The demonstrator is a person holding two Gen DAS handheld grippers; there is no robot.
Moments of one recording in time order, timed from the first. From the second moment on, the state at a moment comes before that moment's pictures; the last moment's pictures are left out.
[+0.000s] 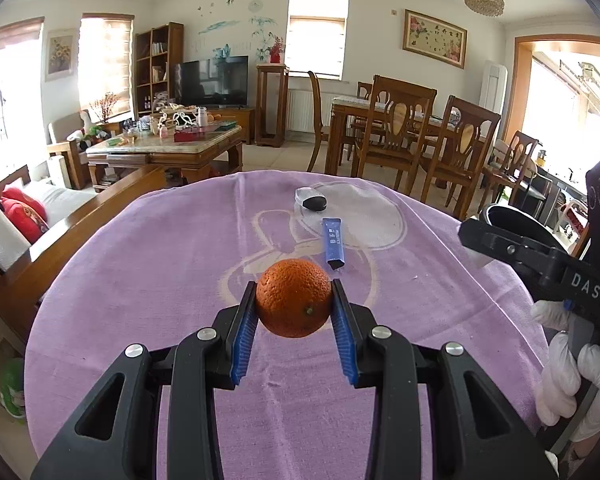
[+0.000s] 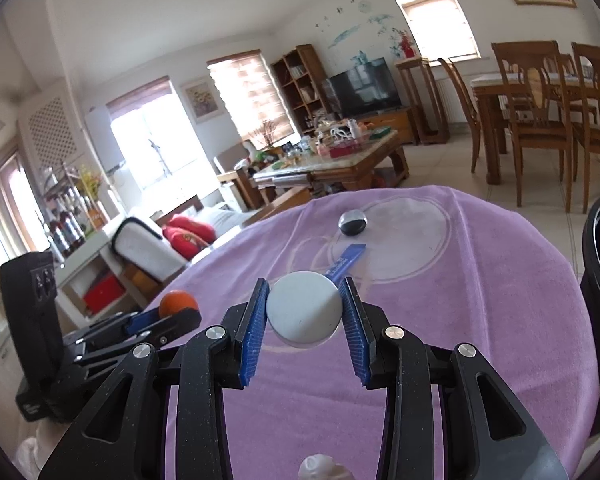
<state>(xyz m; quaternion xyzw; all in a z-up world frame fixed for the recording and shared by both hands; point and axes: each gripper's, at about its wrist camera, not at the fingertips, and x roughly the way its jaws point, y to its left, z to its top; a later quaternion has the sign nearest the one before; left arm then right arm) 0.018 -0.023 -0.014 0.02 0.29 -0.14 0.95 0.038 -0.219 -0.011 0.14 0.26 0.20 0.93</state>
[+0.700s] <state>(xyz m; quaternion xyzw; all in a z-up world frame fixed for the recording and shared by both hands) 0.010 -0.218 0.023 0.05 0.25 -0.31 0.92 -0.023 -0.427 0.000 0.21 0.18 0.09 0.95</state>
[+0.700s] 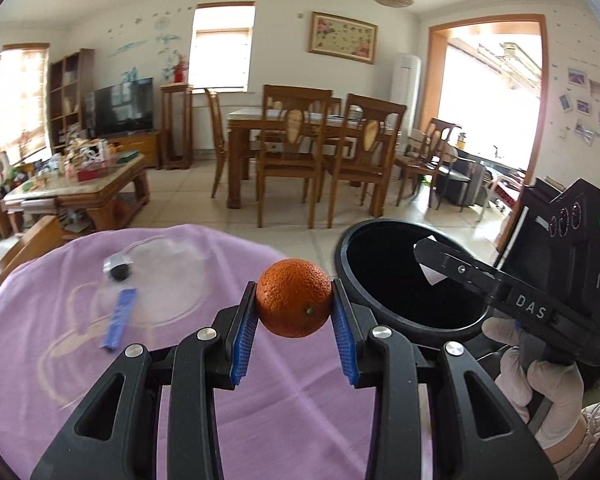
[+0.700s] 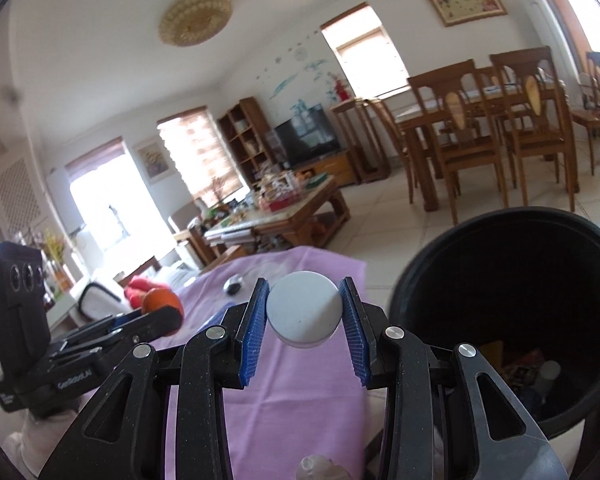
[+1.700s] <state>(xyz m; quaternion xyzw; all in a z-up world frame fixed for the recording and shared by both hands) 0.046 -0.370 -0.041 0.08 0.34 -0.39 0.85 -0.044 -0.566 -0.076 0.34 0.19 0.01 0.92</state>
